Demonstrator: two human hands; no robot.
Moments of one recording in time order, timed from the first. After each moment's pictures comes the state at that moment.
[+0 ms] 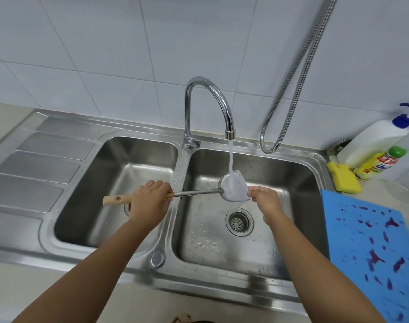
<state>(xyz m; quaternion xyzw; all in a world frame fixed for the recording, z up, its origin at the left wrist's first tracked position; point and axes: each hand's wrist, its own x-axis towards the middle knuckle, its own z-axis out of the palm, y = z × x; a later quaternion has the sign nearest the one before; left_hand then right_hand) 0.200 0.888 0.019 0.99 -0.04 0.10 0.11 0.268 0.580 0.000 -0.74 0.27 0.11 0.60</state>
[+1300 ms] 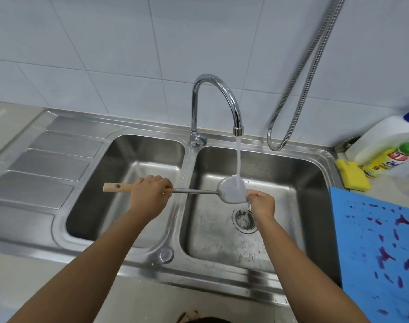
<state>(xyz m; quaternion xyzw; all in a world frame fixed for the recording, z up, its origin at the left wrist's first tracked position) 0.205 0.908 0.030 0.99 -0.01 0.06 0.10 0.245 0.617 -0.013 -0.73 0.31 0.06 0.61</state>
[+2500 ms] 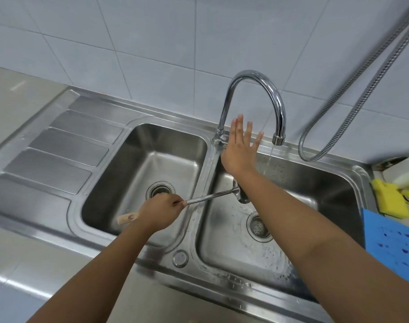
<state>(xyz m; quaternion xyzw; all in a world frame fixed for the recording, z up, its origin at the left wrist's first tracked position) 0.189 0.933 -0.002 0.95 0.08 -0.15 0.24 0.362 0.751 0.029 -0.99 -0.12 -0.01 0.02</state>
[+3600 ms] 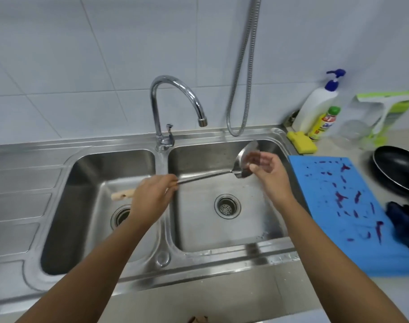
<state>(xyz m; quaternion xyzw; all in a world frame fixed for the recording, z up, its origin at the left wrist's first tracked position) 0.210 0.880 0.042 0.94 -0.22 0.15 0.22 0.191 0.562 0.060 -0.76 0.16 -0.12 0.61</state>
